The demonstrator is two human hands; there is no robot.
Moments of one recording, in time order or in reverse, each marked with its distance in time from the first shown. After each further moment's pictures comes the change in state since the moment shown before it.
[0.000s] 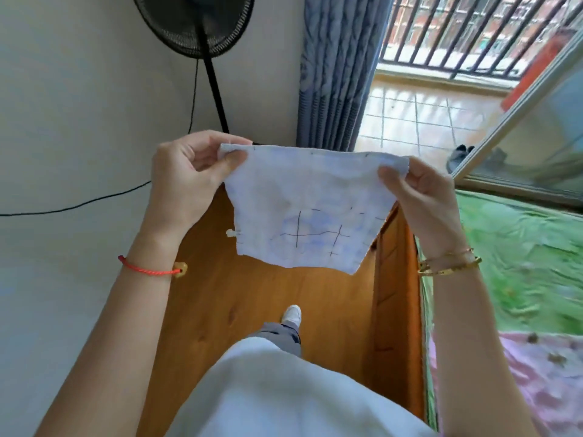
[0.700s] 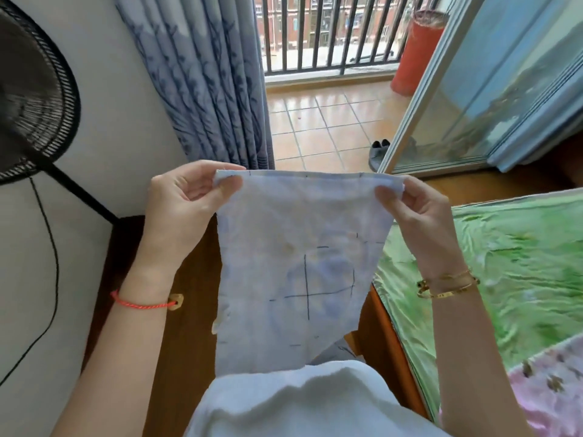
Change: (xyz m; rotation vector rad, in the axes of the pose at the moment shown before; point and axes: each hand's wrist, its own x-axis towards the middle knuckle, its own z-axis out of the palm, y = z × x) left_hand 0.345 -0.041 0.226 -0.183 -0.381 0.018; right_hand 0.267 0.081 -0.115 0.009 0.394 0.124
